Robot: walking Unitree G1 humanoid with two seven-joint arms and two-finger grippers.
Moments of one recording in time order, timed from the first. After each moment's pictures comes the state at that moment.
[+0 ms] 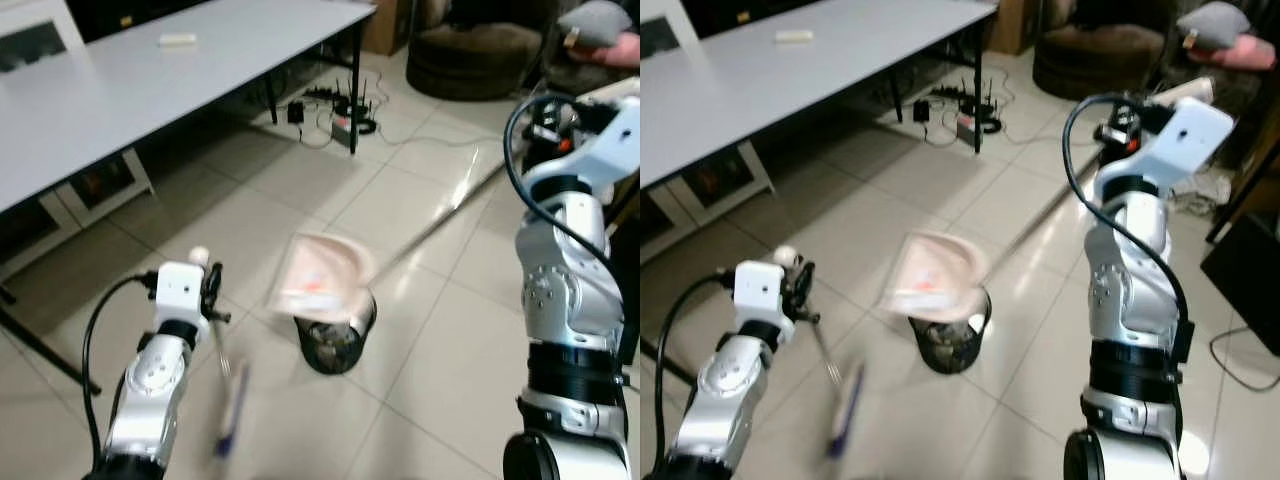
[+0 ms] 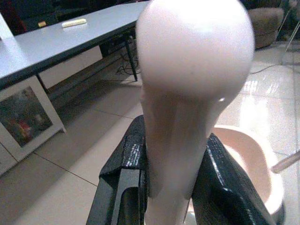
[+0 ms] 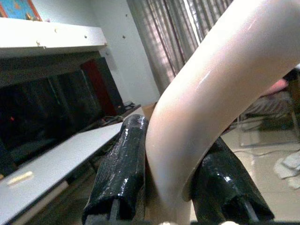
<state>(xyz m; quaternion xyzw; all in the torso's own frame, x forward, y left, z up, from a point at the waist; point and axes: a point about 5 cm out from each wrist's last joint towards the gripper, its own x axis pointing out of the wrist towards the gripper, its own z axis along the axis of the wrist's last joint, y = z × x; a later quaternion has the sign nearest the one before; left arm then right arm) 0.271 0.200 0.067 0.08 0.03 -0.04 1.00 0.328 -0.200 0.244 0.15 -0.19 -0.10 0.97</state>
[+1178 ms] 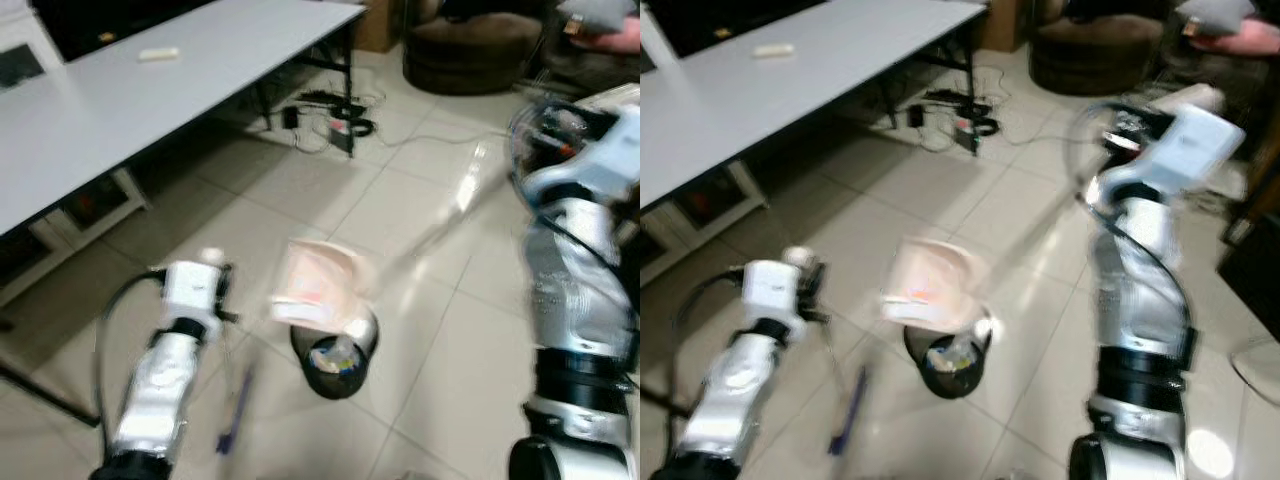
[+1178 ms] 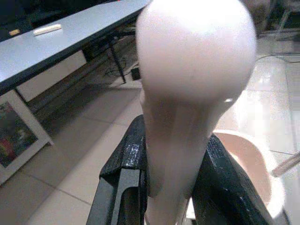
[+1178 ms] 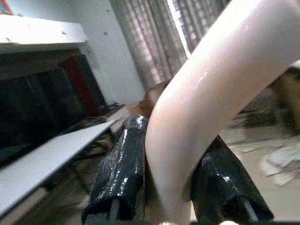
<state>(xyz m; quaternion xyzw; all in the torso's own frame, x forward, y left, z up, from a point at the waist) 0.274 0.180 0.065 0.08 0.04 -0.08 0.99 0.324 -0.216 0.237 0.12 -0.18 -0.13 0.97</state>
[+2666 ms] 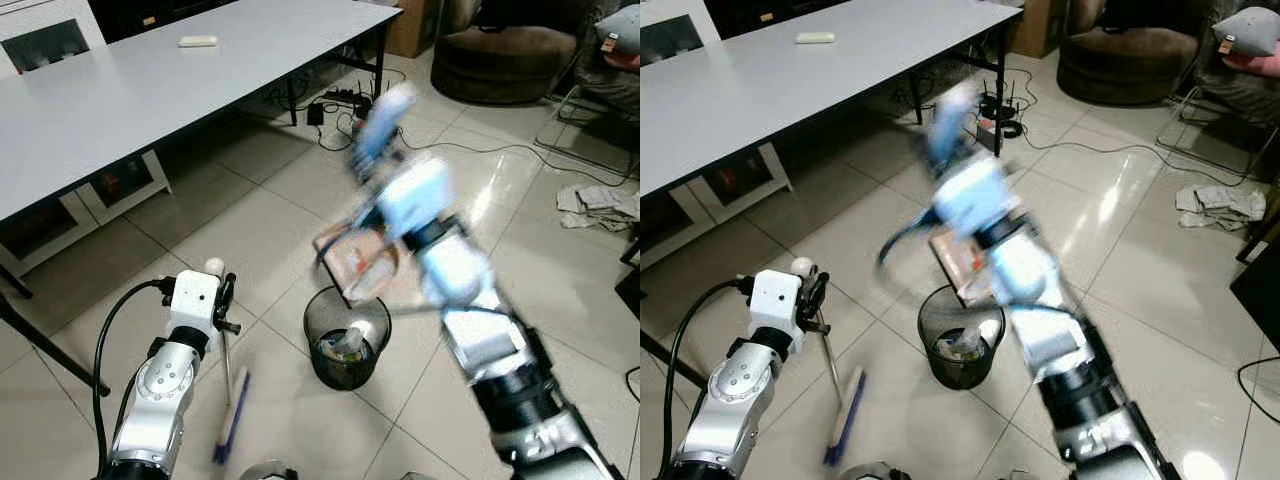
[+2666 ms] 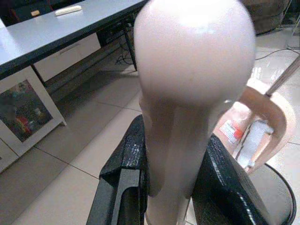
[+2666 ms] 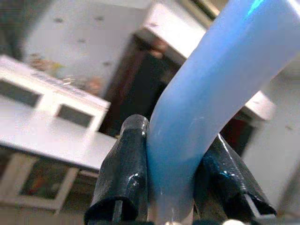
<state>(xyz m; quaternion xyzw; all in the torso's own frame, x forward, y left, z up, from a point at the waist) 0.266 0.188 0.058 0.10 0.05 -0.07 0.99 0.297 -0.063 0.209 -0.19 -0.32 0.26 0.89</state>
